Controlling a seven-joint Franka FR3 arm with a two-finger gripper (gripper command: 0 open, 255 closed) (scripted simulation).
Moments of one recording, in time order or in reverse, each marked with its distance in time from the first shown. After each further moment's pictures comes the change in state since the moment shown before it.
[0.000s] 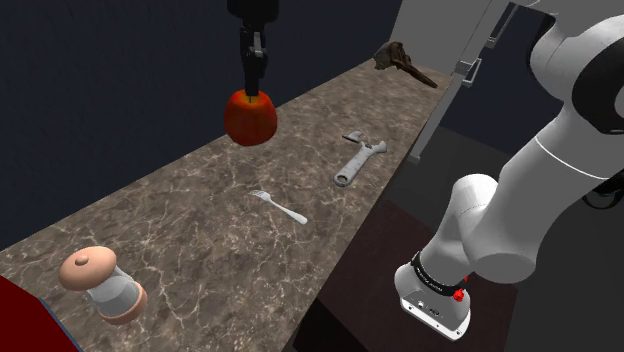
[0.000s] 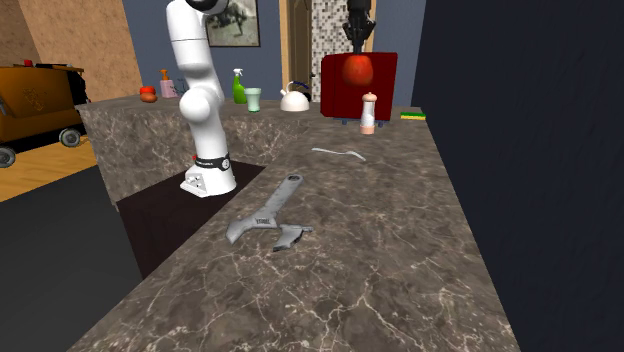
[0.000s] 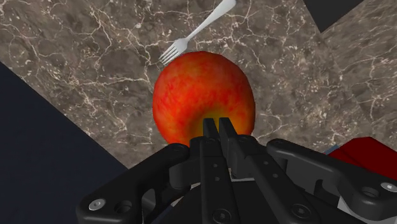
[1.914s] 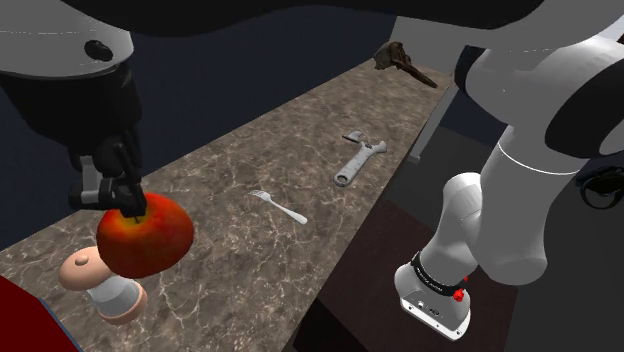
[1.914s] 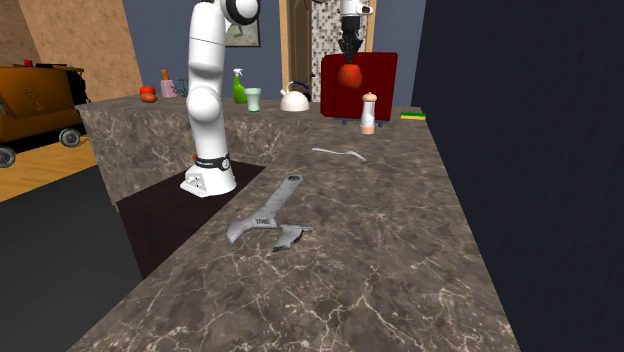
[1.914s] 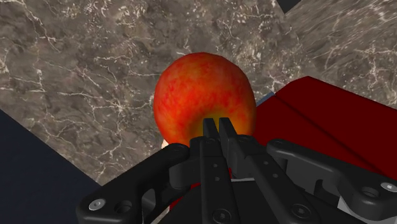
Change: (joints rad) arm 0.258 0.283 0.231 0.242 -0.060 0.038 0.483
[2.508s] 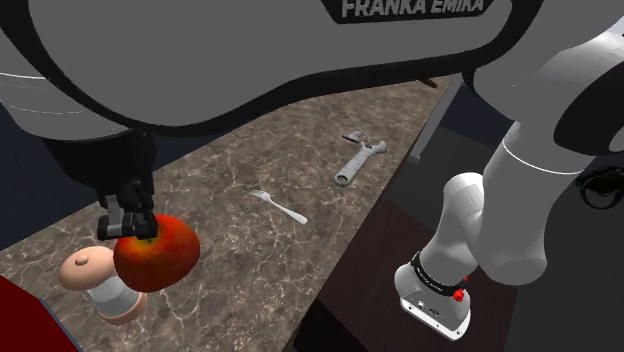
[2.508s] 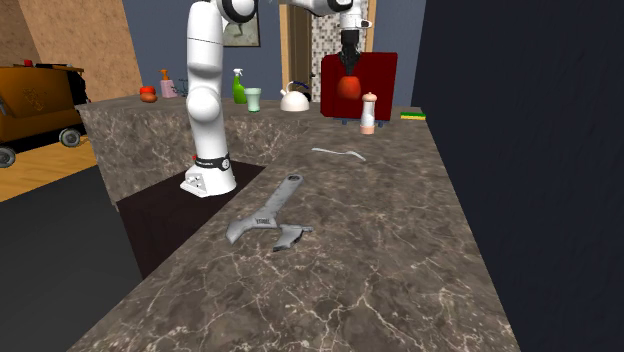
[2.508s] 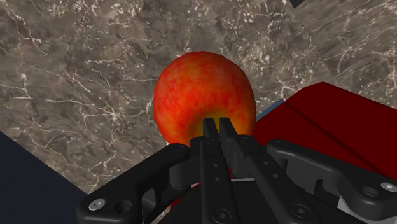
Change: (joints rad) arm -0.009 -0.033 -0.003 -0.169 0.008 0.137 -0.005
